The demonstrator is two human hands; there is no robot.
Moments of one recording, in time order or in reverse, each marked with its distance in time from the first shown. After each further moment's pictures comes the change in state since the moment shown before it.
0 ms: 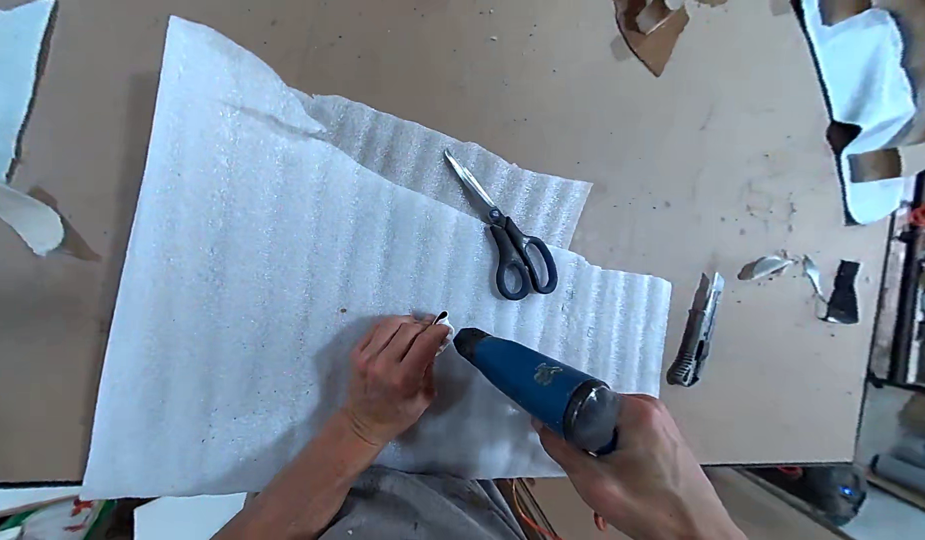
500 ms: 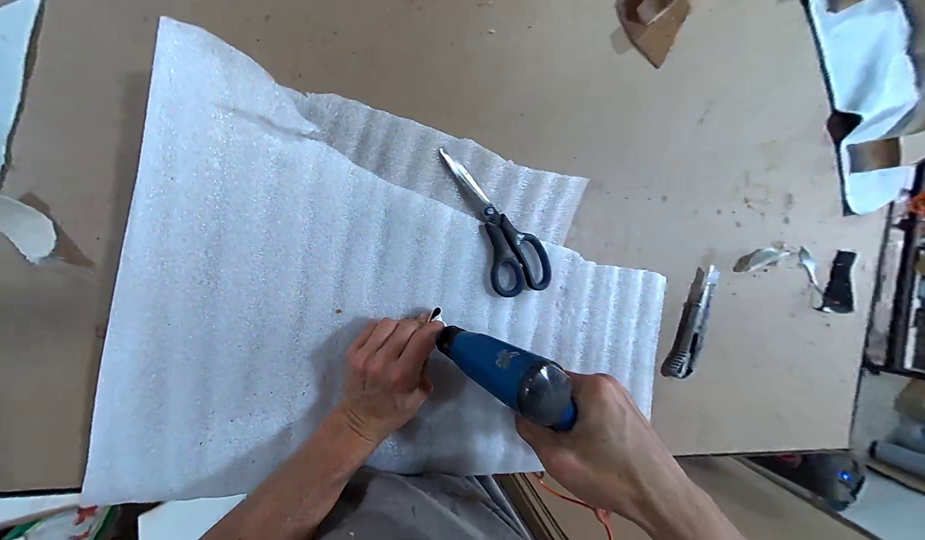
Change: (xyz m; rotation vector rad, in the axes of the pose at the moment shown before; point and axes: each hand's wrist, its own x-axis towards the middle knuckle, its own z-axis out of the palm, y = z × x) left_hand 0.001 -0.002 -0.001 0.084 -0.037 0.030; right_hand 0.014 -0.011 0.007 -0.053 -0.156 0.113
